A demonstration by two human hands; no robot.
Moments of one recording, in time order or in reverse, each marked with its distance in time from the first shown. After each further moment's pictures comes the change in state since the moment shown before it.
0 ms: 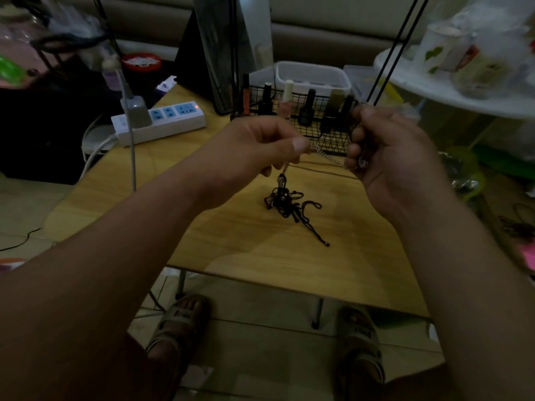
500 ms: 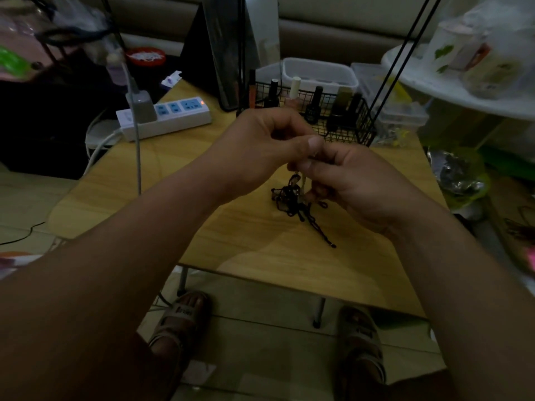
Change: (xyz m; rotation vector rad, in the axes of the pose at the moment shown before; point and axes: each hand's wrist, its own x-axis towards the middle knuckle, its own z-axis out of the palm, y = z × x) left_hand 0.006 -0.002 0.005 0.065 0.105 0.140; right_hand -0.005 0.022 0.013 -0.497 -0.460 0.061
